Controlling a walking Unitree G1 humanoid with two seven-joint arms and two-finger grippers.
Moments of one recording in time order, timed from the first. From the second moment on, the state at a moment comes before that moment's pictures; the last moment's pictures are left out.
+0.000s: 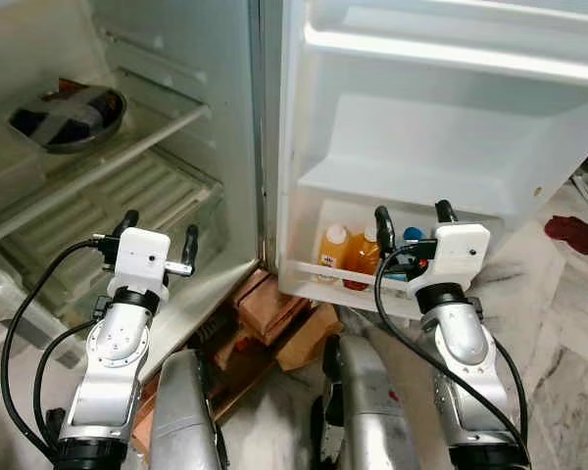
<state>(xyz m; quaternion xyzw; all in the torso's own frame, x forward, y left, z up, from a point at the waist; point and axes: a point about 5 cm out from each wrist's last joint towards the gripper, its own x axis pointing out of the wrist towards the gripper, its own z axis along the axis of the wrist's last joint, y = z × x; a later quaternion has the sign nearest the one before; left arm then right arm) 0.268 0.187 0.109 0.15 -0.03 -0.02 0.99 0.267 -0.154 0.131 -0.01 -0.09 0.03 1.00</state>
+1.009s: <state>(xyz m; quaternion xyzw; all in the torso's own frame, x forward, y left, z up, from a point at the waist) 0.260 0.189 0.095 0.16 -0.02 -0.02 0.99 0.266 -0.165 0.099 0.00 0.02 -0.02 1.00</state>
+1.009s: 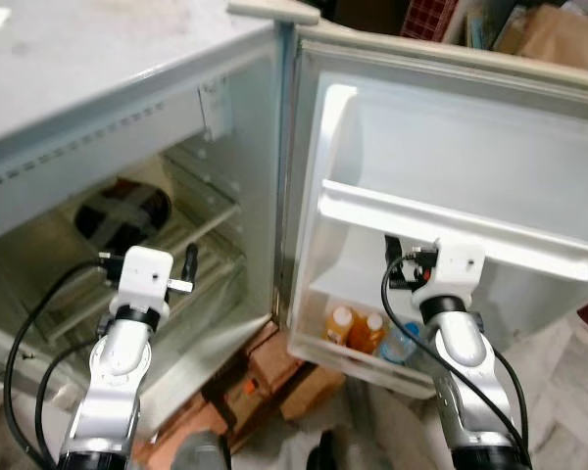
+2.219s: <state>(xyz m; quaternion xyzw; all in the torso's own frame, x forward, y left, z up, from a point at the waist) 0.271 0.180 0.105 0.17 -0.03 -0.04 0.98 0.267 -0.162 0.099 0.02 0.04 -0.02 1.00</state>
